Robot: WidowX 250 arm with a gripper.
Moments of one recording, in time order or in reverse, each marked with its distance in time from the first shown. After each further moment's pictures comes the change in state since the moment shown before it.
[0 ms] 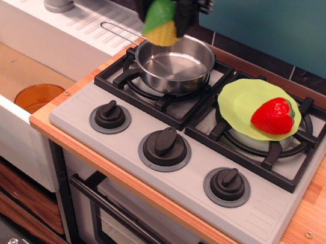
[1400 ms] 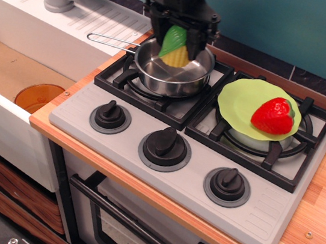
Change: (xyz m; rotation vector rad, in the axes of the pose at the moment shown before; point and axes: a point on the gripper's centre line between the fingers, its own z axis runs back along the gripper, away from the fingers) arm 0.015 0.012 -0.051 -0.063 -0.034 -0.058
